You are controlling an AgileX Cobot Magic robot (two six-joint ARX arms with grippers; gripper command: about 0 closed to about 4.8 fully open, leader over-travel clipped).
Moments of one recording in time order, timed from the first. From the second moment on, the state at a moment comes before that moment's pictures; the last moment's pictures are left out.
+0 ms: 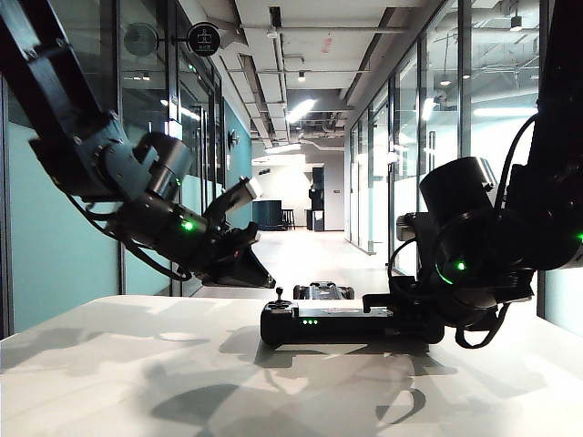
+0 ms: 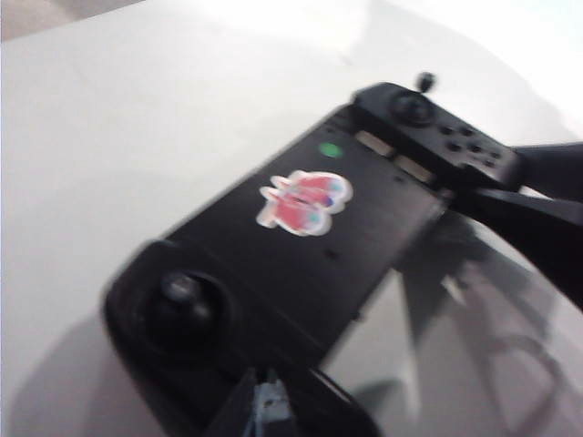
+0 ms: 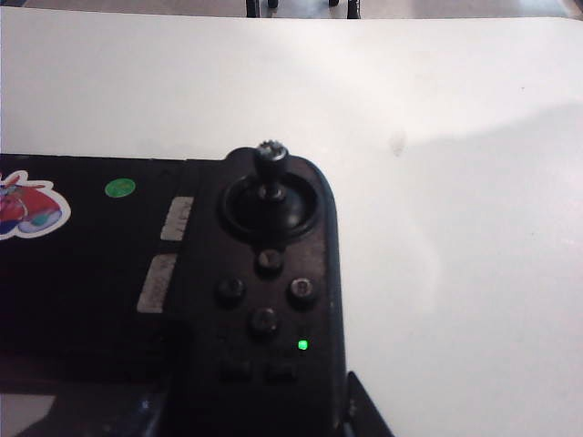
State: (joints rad) left arm -0.33 2.16 1.25 0.30 0.60 0.10; right arm 0.42 2.14 0.81 0.88 0.34 0.16
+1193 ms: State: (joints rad) left arm -0.34 2.26 1.41 0.21 0.60 0.16; right arm 0.42 2.14 0.81 0.88 0.34 0.16
